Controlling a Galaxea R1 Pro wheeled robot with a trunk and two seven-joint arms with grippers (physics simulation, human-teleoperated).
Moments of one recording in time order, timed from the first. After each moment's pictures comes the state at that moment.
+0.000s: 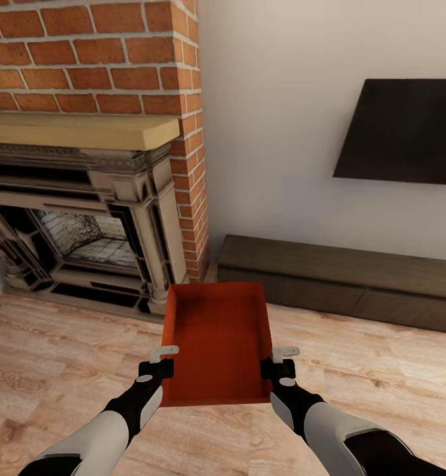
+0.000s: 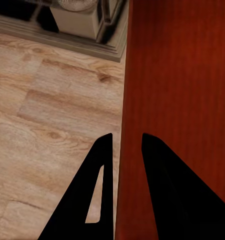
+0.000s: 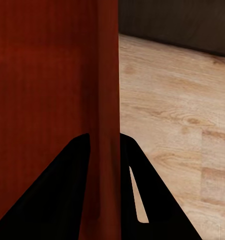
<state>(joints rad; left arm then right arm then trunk) -0.72 -0.10 0.05 -0.26 -0.03 -0.05 0.19 -0.80 0.15 0.11 -0.06 -0.01 -0.20 -0.25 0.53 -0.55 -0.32</state>
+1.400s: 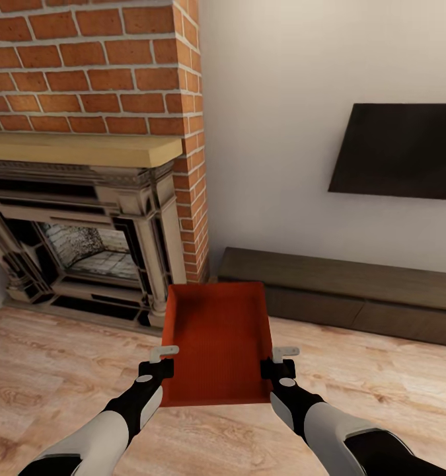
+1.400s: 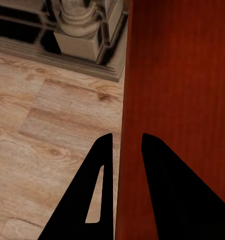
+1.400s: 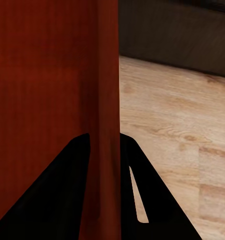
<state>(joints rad) -0.72 -0.10 0.05 -0.26 -0.03 -0.05 0.19 -0.80 0.15 0.11 -0.06 -0.01 -0.20 -0.25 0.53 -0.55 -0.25</state>
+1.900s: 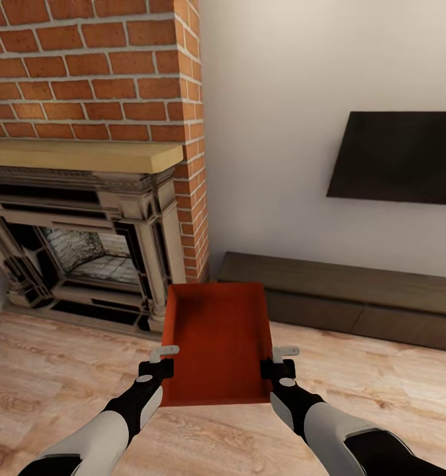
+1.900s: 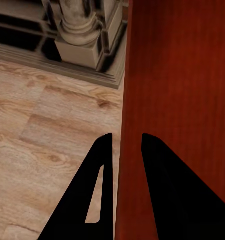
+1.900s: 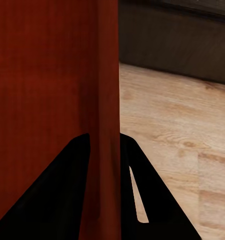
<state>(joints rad) -0.72 -0.10 0.05 -0.26 -0.03 -0.05 0.19 -0.80 0.15 0.11 -0.06 -0.01 -0.21 -0.25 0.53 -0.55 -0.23</state>
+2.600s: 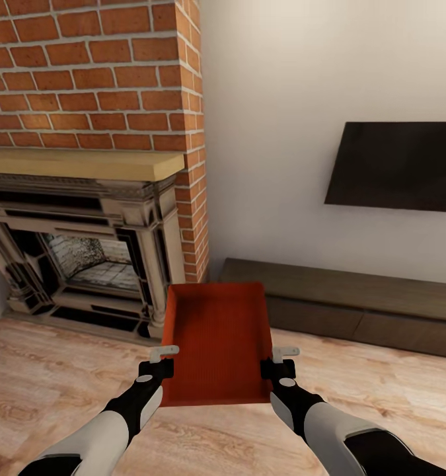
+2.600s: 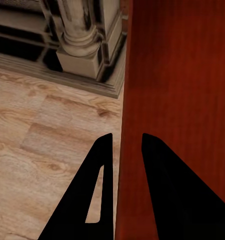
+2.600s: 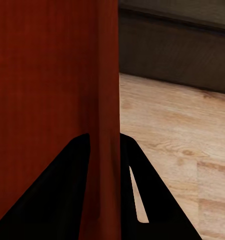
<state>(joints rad) -0.72 -0.10 0.05 -0.26 -0.03 -0.05 0.19 -0.80 0.15 0.11 -0.06 -0.01 -0.21 -0.25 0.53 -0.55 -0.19</state>
